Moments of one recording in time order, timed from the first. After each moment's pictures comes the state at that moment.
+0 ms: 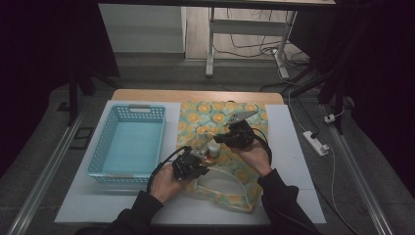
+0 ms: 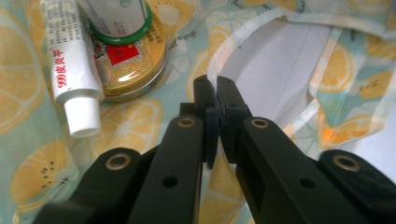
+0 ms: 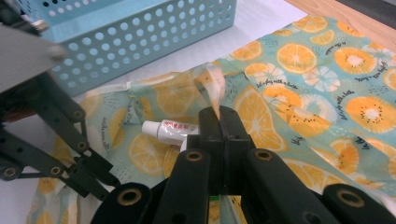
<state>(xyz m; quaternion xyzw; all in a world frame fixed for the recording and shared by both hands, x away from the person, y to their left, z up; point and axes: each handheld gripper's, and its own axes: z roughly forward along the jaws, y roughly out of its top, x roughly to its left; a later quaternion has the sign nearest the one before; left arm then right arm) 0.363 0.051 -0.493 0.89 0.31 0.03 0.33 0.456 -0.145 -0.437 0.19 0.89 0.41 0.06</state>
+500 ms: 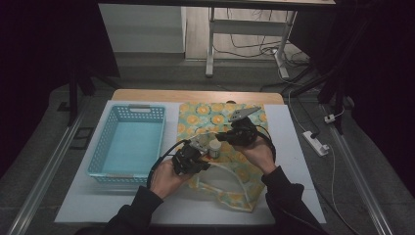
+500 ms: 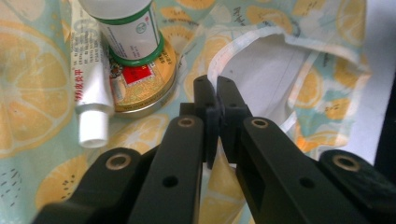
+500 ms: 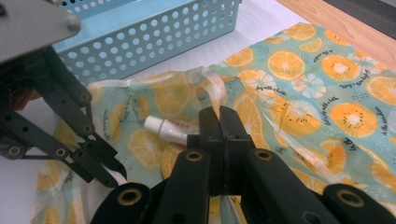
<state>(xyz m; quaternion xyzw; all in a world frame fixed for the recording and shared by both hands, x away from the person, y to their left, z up) 0.369 0.052 -0.469 0.88 0.32 0.02 0.34 0.454 -0.149 -0.419 0.19 0.89 0.41 0.06</state>
